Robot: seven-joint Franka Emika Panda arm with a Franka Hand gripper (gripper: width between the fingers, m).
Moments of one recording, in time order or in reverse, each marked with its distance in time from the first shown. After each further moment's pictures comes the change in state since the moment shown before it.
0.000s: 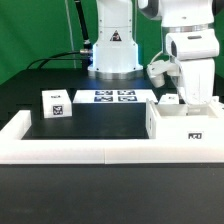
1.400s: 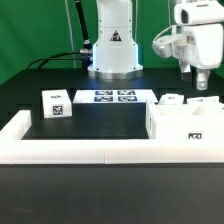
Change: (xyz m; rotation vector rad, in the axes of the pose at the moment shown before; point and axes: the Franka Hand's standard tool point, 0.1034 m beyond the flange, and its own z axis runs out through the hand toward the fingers) arm 0.033 -0.069 -0.038 -0.050 0.006 -0.140
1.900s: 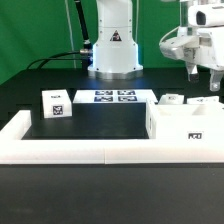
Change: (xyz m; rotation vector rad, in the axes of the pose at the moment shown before) arm 0.017 -0.002 0.005 0.003 -0.007 -0.068
